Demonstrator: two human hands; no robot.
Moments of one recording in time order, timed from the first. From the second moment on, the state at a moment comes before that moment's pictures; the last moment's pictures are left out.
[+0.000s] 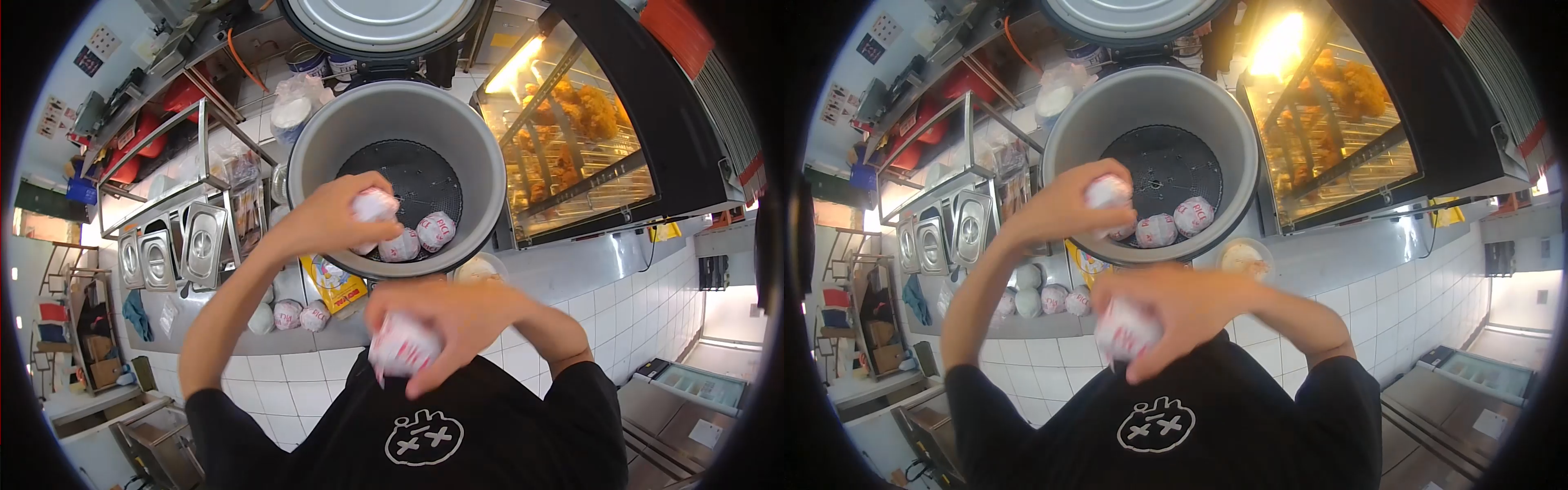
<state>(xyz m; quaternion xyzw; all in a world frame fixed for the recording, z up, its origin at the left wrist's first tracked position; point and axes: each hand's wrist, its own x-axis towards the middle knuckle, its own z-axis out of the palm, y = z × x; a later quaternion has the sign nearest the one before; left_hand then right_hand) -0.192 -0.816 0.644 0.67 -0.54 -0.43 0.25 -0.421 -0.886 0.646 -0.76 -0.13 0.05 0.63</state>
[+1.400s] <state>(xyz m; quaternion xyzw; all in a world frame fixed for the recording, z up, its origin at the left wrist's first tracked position) -0.147 -0.583 0.466 0.83 -0.38 -0.20 0.36 -0.289 -0.987 0.555 -0.85 0.10 0.50 0.09</state>
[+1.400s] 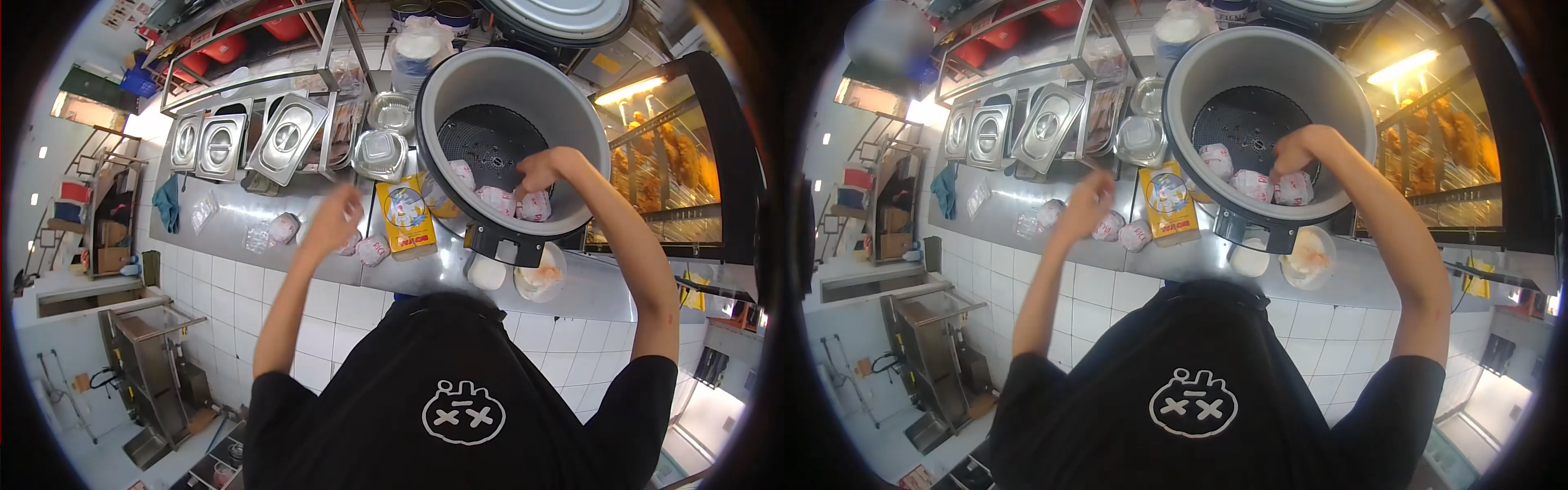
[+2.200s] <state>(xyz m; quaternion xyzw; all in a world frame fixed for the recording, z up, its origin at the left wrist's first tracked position) -0.163 -0.672 0.676 0.65 -0.58 -0.38 0.33 -0.488 -0.870 0.577 -0.69 -0.04 0.19 0.70</state>
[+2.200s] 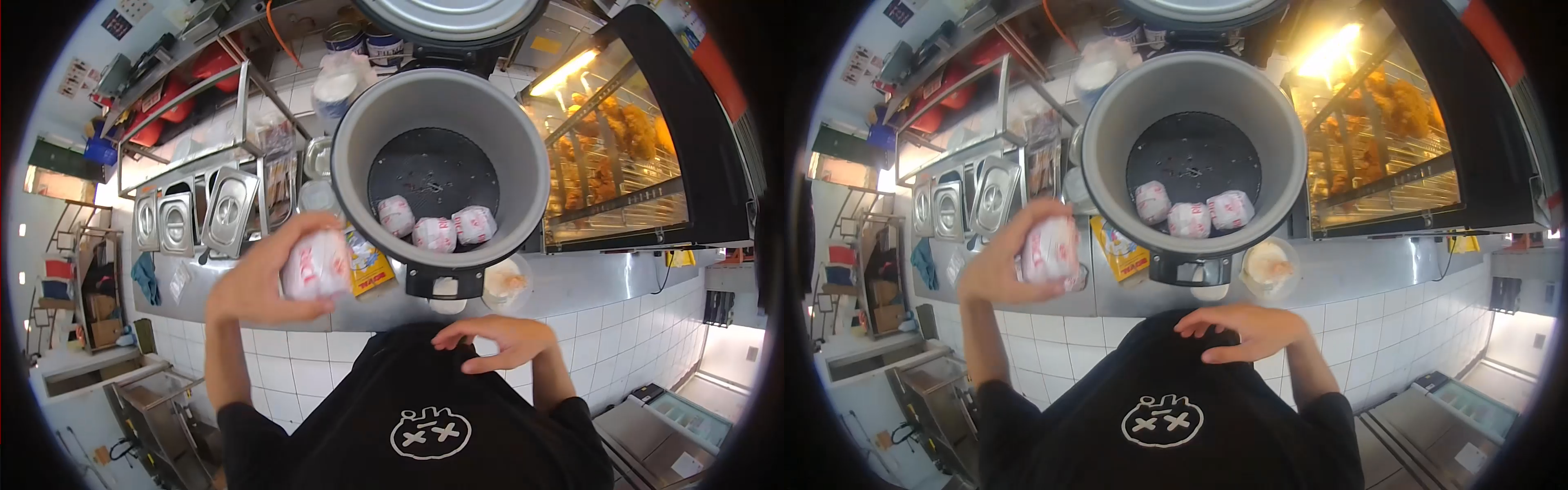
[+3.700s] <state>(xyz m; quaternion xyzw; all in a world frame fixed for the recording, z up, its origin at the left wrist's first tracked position) -0.202 -0.759 0.682 0.69 -0.61 -0.09 0.37 -0.546 -0.866 0.476 -0.63 0.12 0.11 0.76</state>
